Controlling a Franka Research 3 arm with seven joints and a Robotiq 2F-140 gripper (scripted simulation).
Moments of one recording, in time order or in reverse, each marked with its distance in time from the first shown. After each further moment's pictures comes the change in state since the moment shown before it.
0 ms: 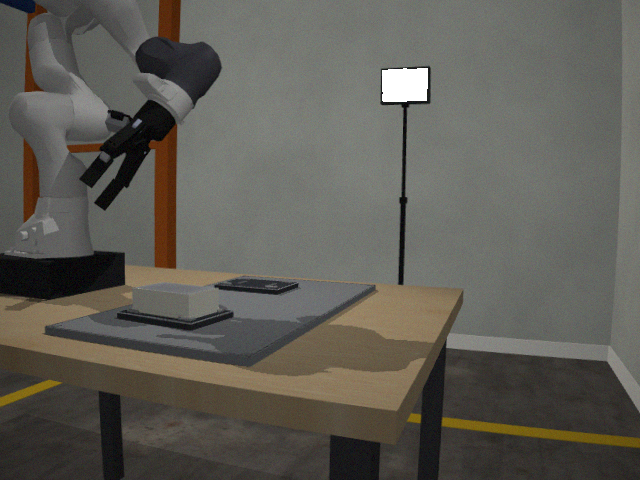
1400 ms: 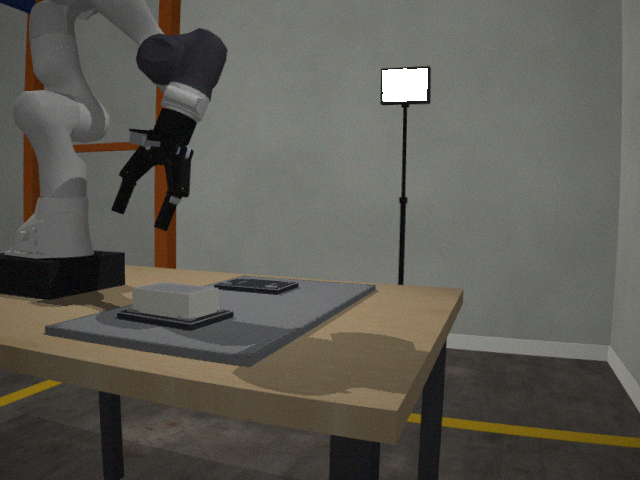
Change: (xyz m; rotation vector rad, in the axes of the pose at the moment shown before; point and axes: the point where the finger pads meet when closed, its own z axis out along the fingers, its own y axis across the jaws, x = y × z) arm -0.098 0.004 -0.011 -0.102 -0.316 -0.867
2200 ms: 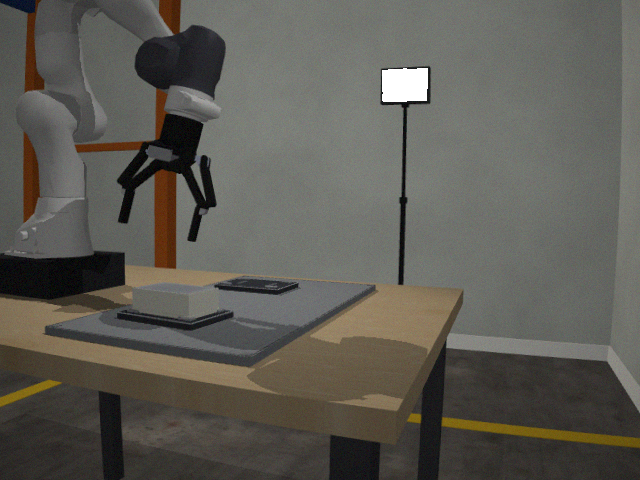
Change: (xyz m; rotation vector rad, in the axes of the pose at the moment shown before) arm -0.014 -0.047 0.008 0.071 -0.122 -0.485
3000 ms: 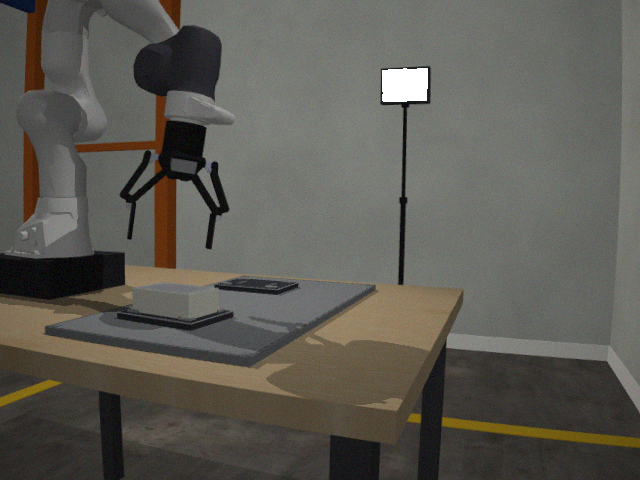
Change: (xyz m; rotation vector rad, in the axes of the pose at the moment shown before) arm 0.027 -0.041 0.013 0.099 -0.026 -0.469
